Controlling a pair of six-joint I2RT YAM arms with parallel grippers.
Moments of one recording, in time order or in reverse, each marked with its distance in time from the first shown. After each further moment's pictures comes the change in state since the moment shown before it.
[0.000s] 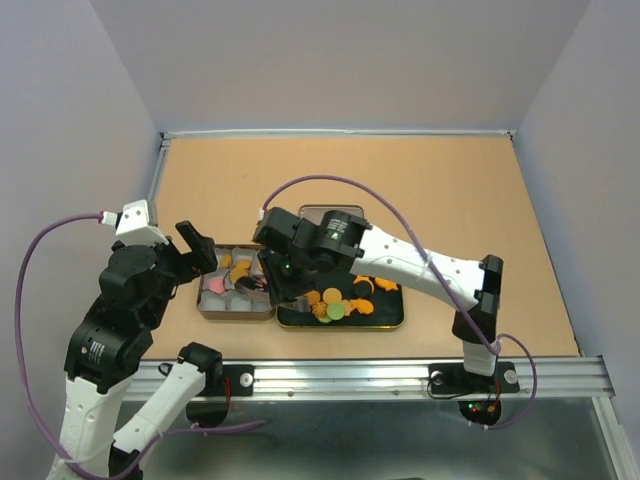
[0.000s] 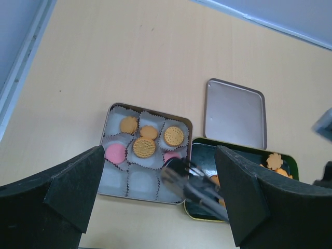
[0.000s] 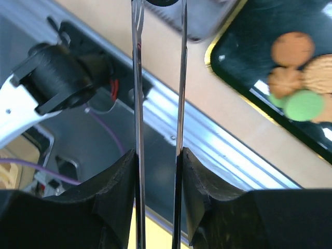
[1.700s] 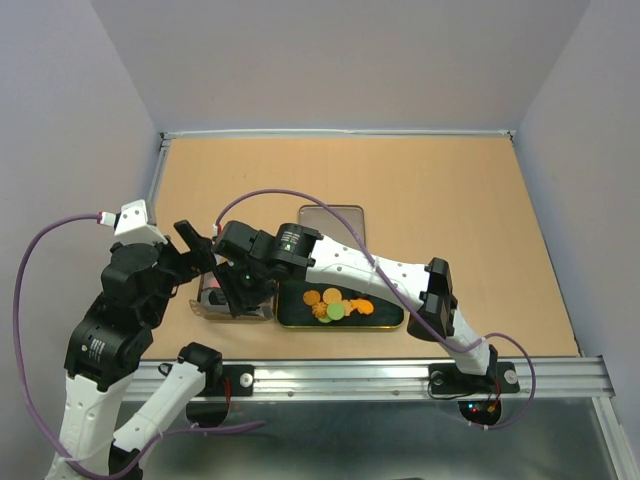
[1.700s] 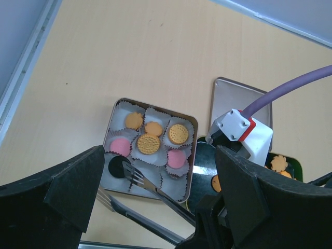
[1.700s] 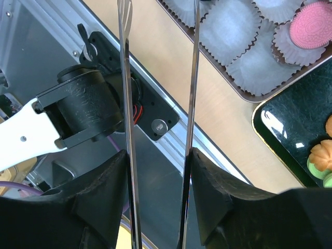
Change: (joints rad) left arm 0.000 0.013 0.008 -0.029 -0.032 -0.027; right arm 0.066 0.307 0.274 0.087 -0.139 -0.115
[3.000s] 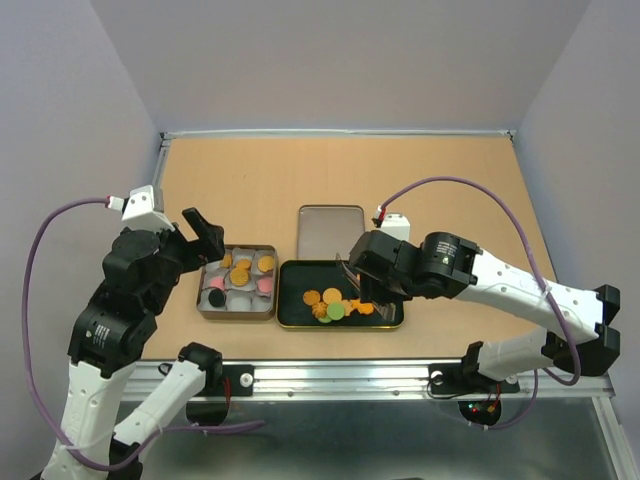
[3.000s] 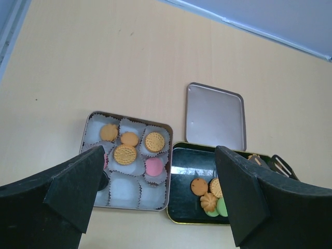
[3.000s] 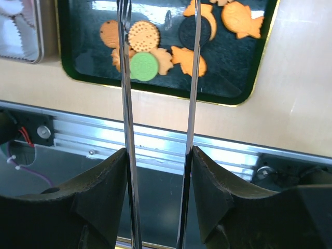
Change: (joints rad) left arm 0.000 0.055 0.034 0.078 0.091 0.001; right arm -0.078 -0.845 -0.818 -0.190 0.501 0.387
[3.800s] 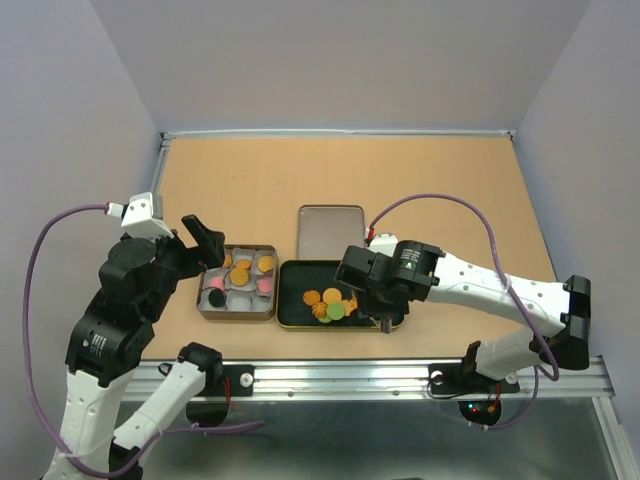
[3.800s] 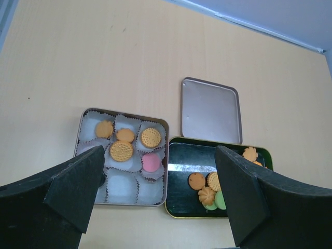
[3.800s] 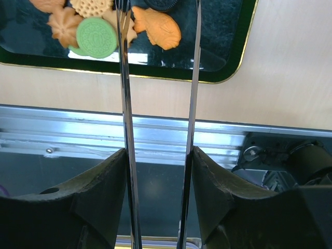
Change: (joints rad) left arm 0.000 -0.028 -0.019 -0.003 0.040 0.007; right arm 0.000 0.081 -0.107 -0.046 -0.057 0.058
